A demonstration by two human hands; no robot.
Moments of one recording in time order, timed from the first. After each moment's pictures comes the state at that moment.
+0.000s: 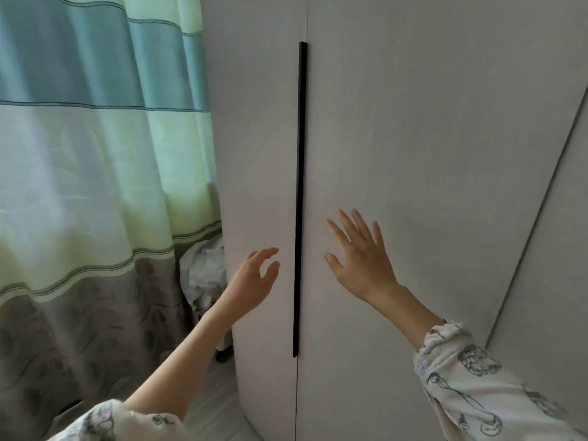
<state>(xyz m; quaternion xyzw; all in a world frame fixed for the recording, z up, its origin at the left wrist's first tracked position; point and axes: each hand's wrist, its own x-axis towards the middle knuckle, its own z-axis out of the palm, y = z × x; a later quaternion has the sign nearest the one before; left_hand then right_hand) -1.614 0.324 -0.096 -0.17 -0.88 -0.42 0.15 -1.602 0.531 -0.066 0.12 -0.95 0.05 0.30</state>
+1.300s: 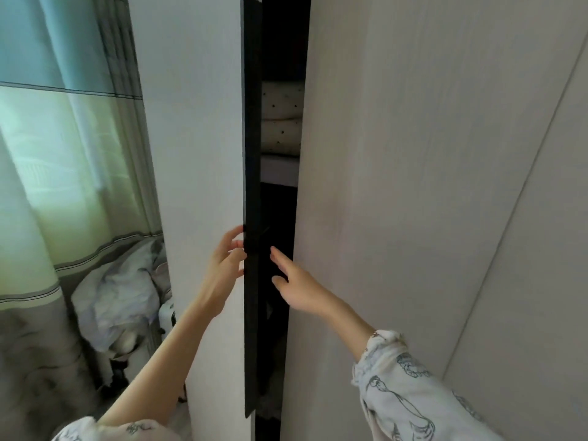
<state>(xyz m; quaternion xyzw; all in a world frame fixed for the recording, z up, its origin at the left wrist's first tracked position) -1.733 0.231 -0.081 -0.29 -0.65 -0.70 -0.02 -1.662 0.366 -0.090 -0.04 -0.89 0.44 0.06</state>
